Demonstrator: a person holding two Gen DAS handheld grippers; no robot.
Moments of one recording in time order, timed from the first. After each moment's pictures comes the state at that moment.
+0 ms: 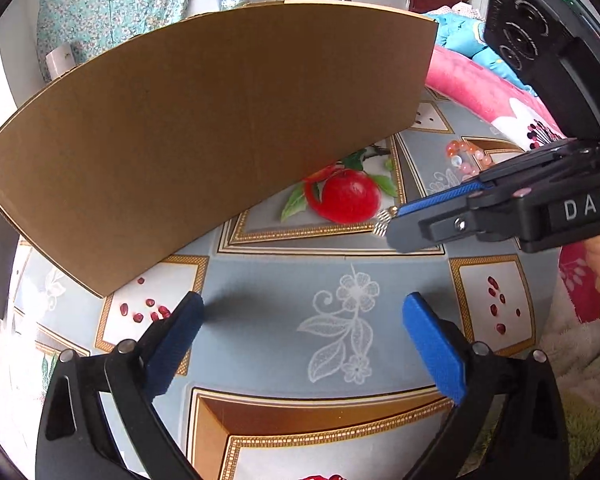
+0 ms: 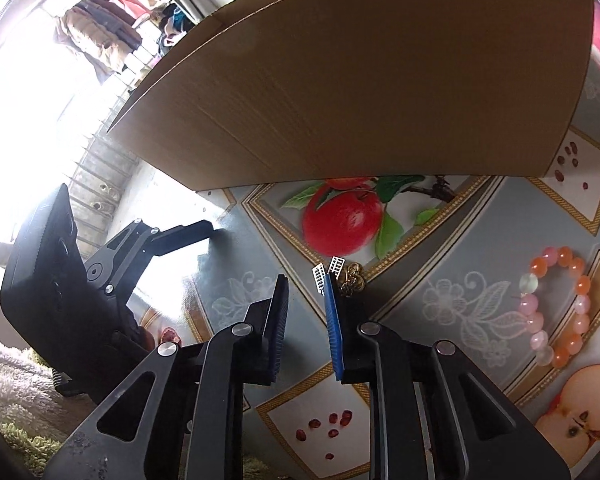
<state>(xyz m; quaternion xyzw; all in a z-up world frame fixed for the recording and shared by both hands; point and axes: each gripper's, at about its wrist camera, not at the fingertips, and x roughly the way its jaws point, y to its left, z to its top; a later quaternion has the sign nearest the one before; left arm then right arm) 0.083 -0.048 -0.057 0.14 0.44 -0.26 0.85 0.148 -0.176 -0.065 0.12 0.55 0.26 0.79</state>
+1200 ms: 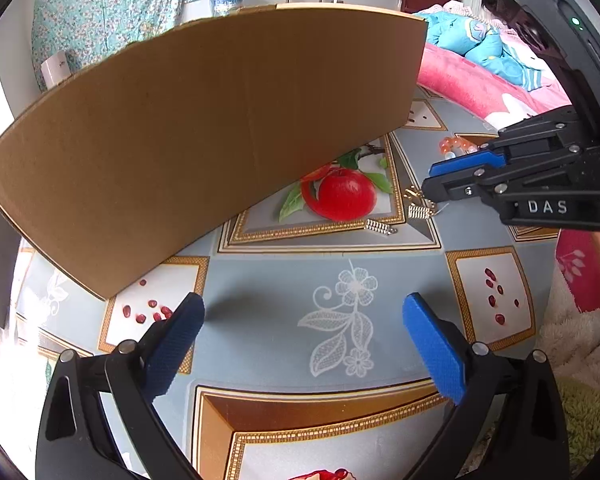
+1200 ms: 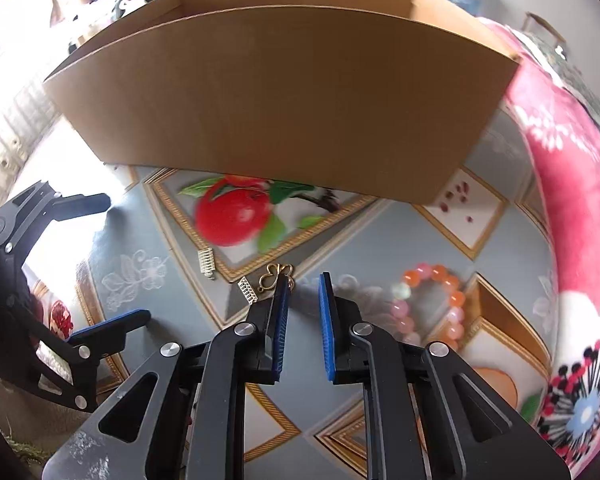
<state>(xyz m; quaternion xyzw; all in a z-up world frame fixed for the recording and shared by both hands) 0.075 -0.042 -0.050 0.15 0.43 -0.27 0.85 0.136 -0.179 -0.059 -0.05 0.52 0.11 0.85</state>
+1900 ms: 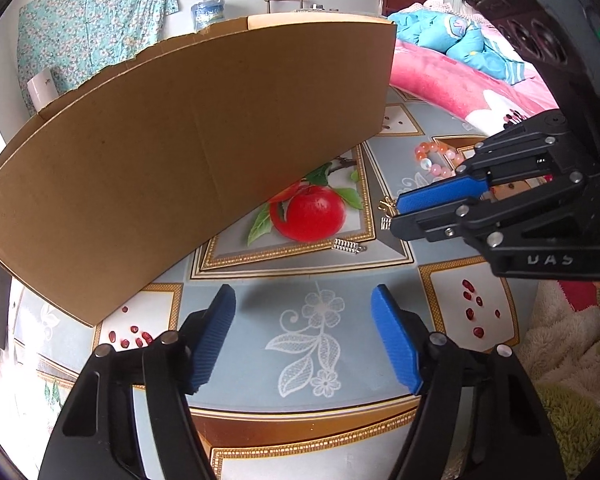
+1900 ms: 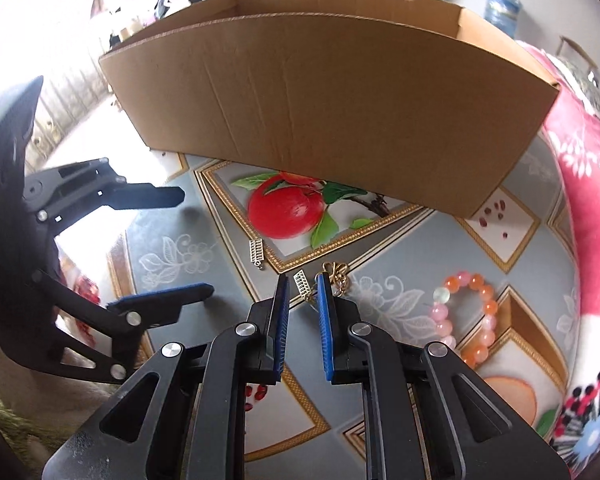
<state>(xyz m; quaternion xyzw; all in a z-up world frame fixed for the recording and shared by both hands) 0.074 -0.058 -0.046 0.16 0.42 -0.29 0.84 0.120 -0.174 -0.046 -0.08 0.49 0.19 0.85</state>
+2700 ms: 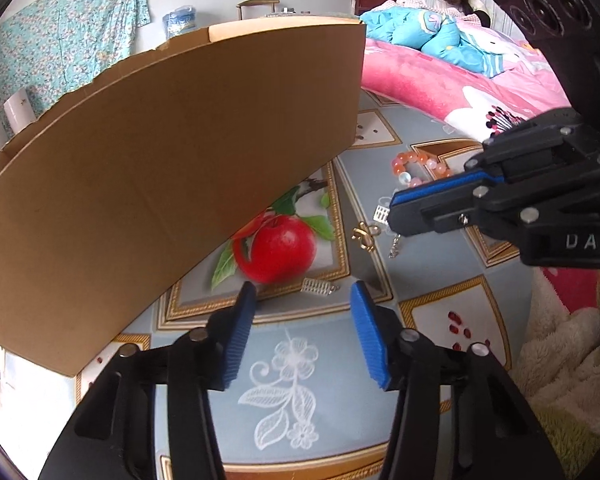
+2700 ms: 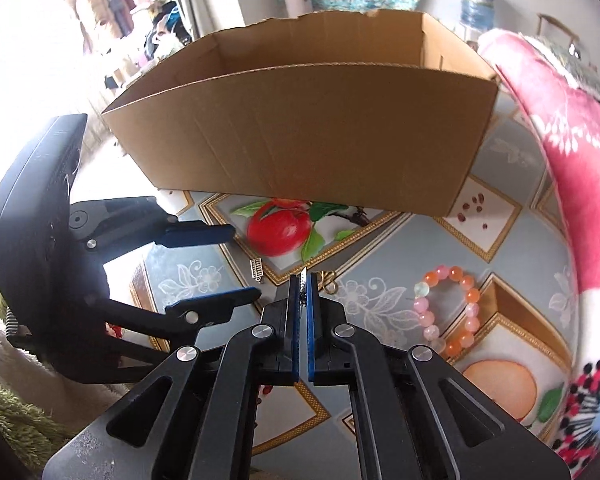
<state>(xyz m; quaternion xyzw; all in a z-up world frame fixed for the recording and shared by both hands) 0.087 -0.084 -0.047 0.18 0.40 -0.34 0.83 0.110 -0.190 -0.033 0.00 0.47 0.18 0.86</state>
